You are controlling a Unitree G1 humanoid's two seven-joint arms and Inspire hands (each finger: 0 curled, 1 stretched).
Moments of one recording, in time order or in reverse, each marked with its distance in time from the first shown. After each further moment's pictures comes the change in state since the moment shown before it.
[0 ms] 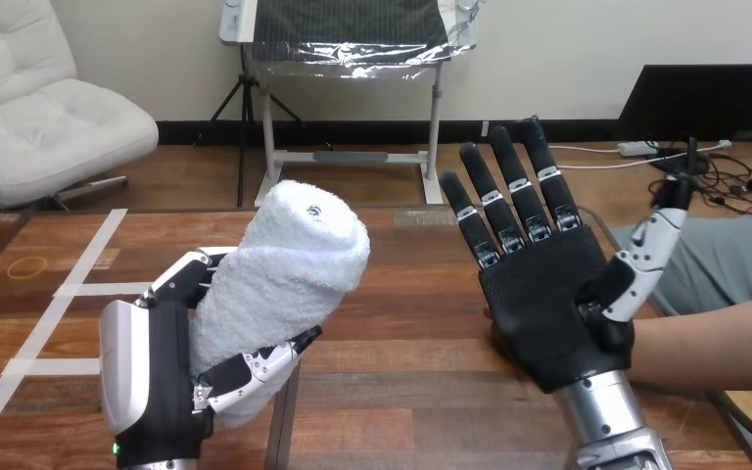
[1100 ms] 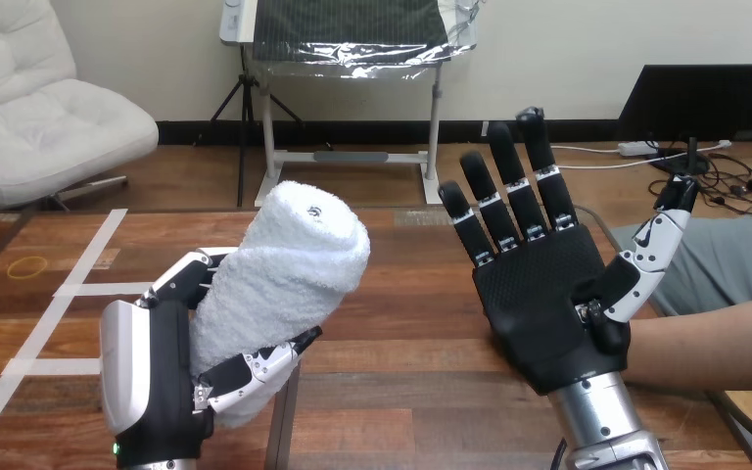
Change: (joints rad) left arm 0.000 0.000 0.000 0.000 0.004 0.004 0.000; right arm 0.019 0.002 0.023 -0.037 0.151 0.070 -0.024
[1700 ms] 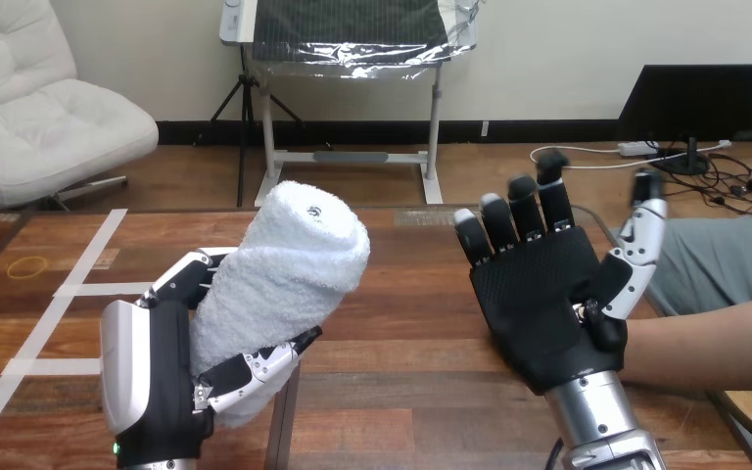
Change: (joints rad) left arm 0.000 0.000 0.000 0.000 -0.003 0.001 -0.003; right arm 0.007 0.000 0.019 -0.024 0.034 0.000 -0.067
